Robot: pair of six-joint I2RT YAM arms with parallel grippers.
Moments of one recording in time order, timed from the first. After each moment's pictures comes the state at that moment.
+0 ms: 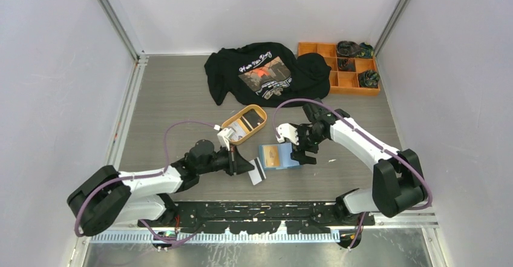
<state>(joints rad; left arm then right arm) -0.83 1.14 0.27 0.55 0.34 -0.75 0.40 1.36 0.89 -0.85 -0.48 -1.13</state>
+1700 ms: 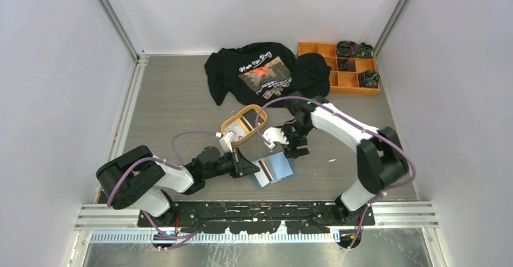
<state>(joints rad) -0.86 1.49 0.23 0.95 0.27 -1.05 0.54 1.65 1.12 -0.99 -0.45 -1.45</state>
